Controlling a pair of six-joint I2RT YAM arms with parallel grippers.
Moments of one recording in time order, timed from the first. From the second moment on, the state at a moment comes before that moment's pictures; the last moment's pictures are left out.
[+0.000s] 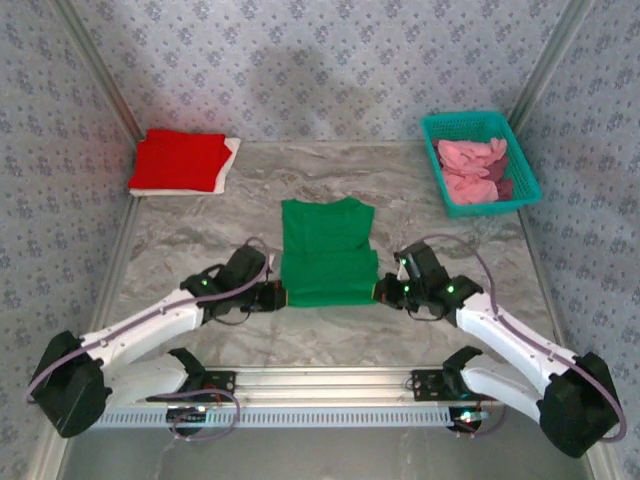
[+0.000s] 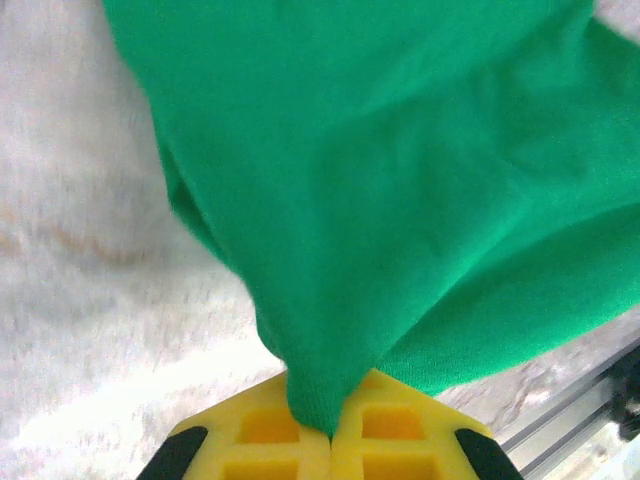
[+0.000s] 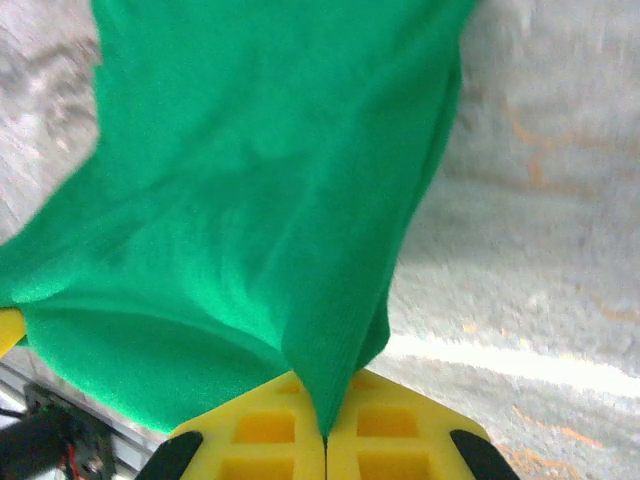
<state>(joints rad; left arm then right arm) -0.73 1.09 0.66 -0.49 0.21 -0.70 0.54 0.99 0.60 -0.52 -0.28 0.80</state>
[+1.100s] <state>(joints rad) -0.35 1.81 1.40 -0.49 0.35 -0.30 0.23 1.84 1.42 -0.50 -0.40 0.58</state>
